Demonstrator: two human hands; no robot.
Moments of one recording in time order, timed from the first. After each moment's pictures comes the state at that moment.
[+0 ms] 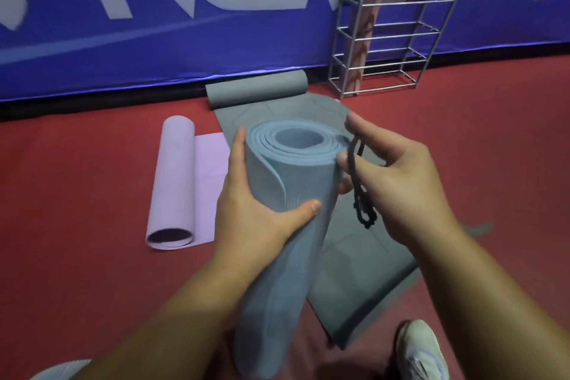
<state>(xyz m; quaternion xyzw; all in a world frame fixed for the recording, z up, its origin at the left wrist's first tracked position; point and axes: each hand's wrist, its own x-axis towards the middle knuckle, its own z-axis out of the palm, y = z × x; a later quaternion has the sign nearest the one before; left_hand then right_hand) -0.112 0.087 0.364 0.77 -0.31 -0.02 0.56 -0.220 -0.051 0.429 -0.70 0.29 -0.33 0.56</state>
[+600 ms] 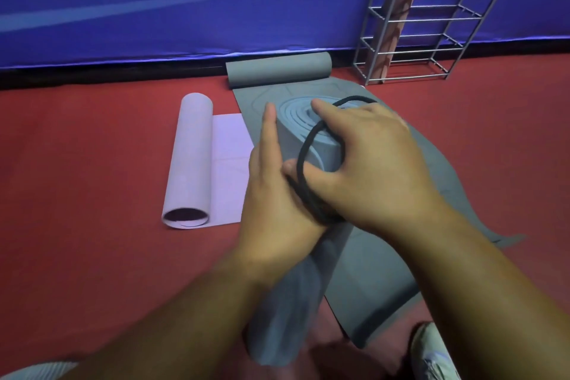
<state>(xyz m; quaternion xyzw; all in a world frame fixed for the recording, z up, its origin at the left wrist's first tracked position) -0.094 0.088 0.352 0.74 -0.33 -0.05 0.59 -0.163 -0.011 0.429 -0.94 0.17 -0.25 0.14</state>
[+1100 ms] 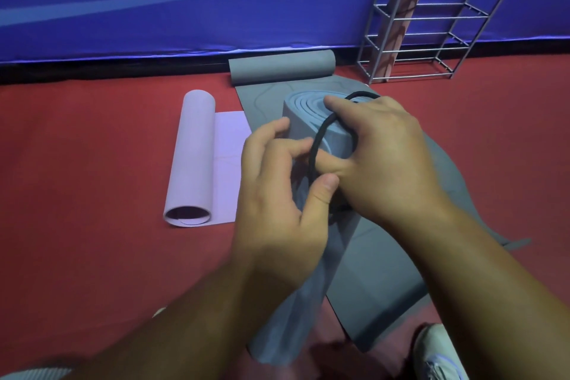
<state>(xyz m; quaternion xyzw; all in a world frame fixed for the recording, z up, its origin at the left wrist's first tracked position) -0.110 0.106 0.367 0.71 -0.34 0.08 0.60 -0.150 -0.021 0.419 -0.91 0.17 -0.32 0.18</state>
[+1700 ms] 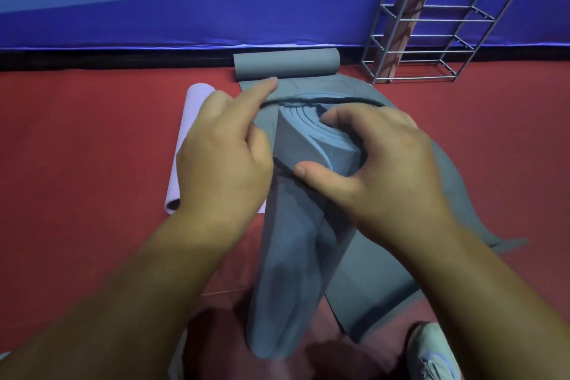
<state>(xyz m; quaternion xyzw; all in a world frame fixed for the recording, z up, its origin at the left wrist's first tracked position) -0.053 0.127 0.396 0.81 -0.31 0.21 0.45 -0.168 -0.001 0.420 -0.91 0.11 -0.35 0.19</state>
